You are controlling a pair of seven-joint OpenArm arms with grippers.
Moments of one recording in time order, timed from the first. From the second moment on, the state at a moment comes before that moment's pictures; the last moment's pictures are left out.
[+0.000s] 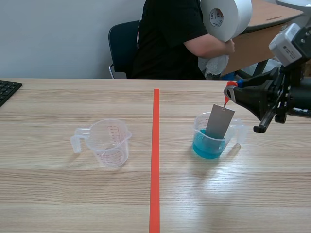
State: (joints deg) left arm 65.1 -30.8 2.0 89.6 -22.0 -11.5 -24.2; right arm 1.6 40.0 -9.2 84.3 20.6 45.3 5.4
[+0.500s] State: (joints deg) left arm 65.1 -30.8 2.0 89.6 -22.0 -11.5 -24.2; right arm 1.7 40.0 -9.2 84.3 20.4 45.3 5.5
